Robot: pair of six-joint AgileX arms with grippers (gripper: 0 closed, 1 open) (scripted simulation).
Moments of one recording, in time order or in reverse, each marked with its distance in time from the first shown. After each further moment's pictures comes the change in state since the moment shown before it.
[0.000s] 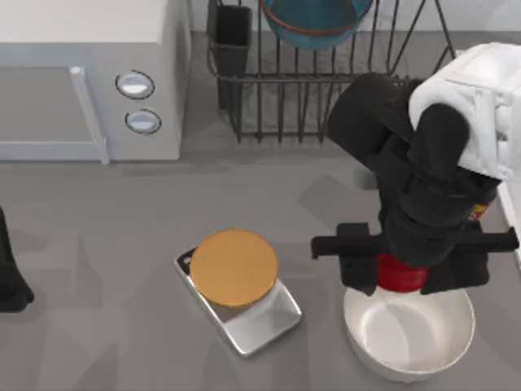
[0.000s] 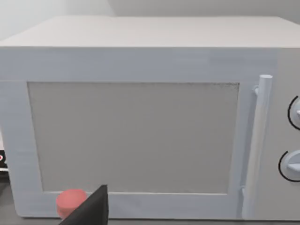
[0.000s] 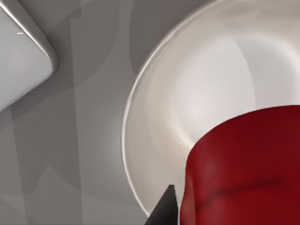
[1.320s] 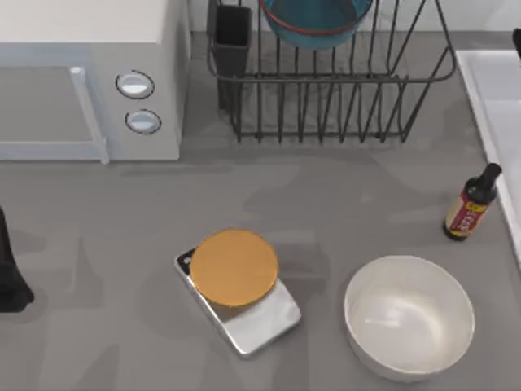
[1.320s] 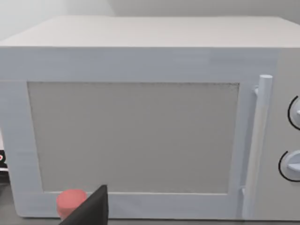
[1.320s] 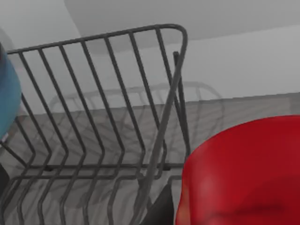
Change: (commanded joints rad) left arm 0.000 0.000 0.000 0.000 0.000 0.000; right arm -0.790 -0.124 -0.424 1.526 -0.377 -0.500
